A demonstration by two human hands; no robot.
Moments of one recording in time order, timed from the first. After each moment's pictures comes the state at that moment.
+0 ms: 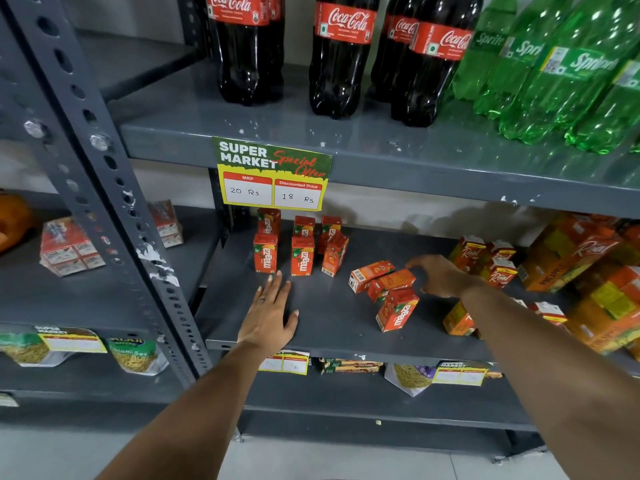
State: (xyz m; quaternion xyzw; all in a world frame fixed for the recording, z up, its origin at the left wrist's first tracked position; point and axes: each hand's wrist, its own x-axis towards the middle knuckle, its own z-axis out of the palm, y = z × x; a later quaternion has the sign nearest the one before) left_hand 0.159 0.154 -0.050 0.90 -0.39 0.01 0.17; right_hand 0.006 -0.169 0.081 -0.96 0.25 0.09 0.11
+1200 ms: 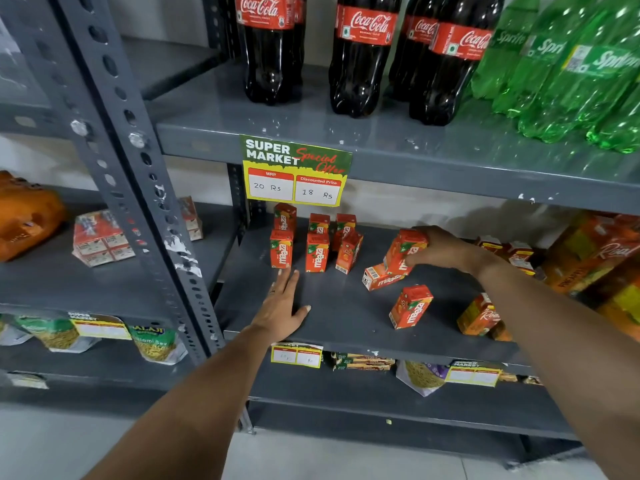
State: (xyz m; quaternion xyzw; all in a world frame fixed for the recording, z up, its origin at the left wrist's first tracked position) left_hand 0.166 0.163 -0.037 0.89 -0.37 -0.09 0.24; right_hand 0.041 -0.144 0.128 -0.92 0.23 0.05 0.30
